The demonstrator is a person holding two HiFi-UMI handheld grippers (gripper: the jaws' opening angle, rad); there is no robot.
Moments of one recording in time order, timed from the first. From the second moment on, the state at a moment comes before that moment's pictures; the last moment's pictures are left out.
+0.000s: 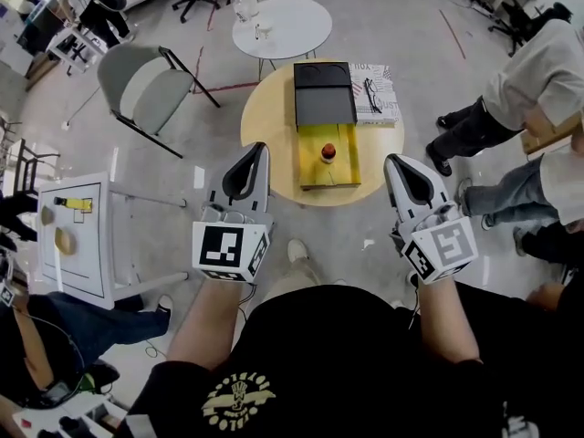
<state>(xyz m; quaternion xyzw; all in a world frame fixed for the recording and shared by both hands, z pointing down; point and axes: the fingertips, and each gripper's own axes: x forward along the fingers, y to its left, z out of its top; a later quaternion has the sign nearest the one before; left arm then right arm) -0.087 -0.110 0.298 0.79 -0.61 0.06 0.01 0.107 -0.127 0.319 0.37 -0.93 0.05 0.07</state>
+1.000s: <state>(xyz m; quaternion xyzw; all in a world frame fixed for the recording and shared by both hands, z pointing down) -0.142 -0.179 0.300 0.83 -0.56 0.05 0.01 0.042 -0.177 0.312 0.41 -0.91 0.03 0.08</state>
